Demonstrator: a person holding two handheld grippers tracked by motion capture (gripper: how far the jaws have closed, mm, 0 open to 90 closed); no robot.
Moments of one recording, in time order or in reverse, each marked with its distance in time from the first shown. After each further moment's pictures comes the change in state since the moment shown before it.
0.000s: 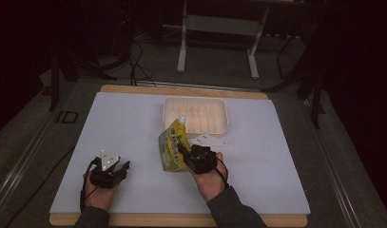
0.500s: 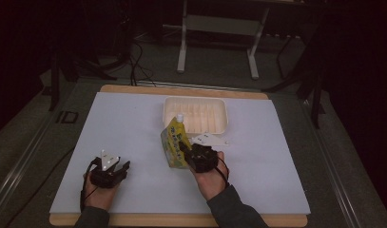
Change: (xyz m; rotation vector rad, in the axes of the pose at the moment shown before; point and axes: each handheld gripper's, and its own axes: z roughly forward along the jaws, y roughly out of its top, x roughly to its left) left arm 0.000 0.000 0.000 0.001 0.002 0.002; right arm -0.001 0.003 -0.003 -0.022 -0.021 -0.006
